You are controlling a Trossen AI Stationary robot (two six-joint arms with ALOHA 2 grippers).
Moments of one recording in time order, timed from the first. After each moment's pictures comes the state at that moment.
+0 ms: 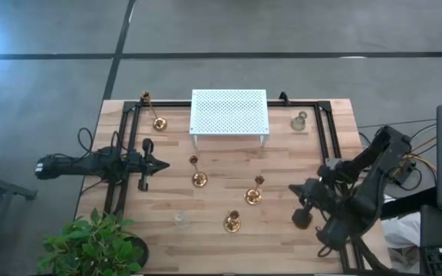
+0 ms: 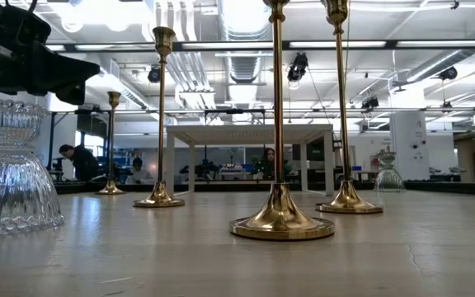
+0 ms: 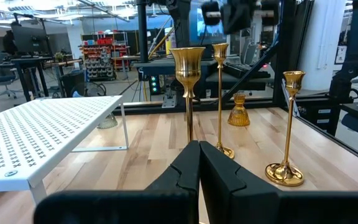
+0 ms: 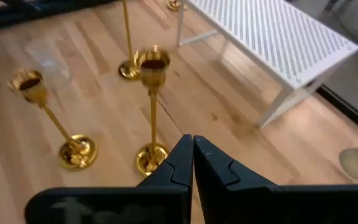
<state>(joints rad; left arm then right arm) -0.02 0.01 0.01 0.01 -0.02 0.05 0.89 1.49 1.43 -1.49 0.93 1.48</state>
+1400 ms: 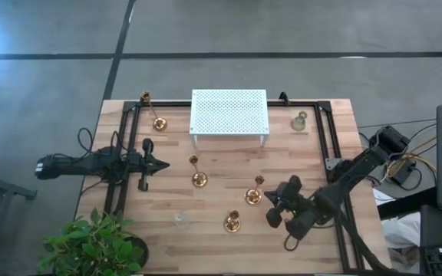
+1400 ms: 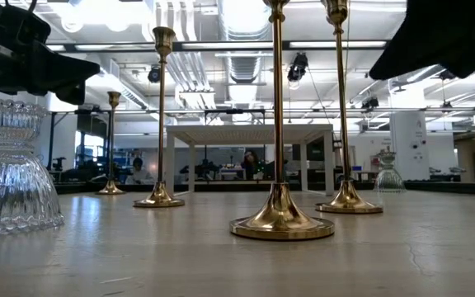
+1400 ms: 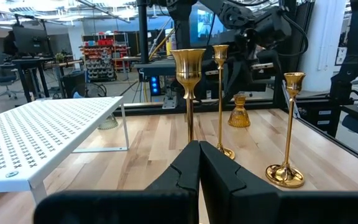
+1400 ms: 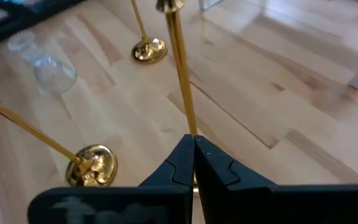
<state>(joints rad) -0.02 0.02 0.01 0.02 -0.02 0.05 0.70 1.47 0.92 -0.55 0.85 1.23</state>
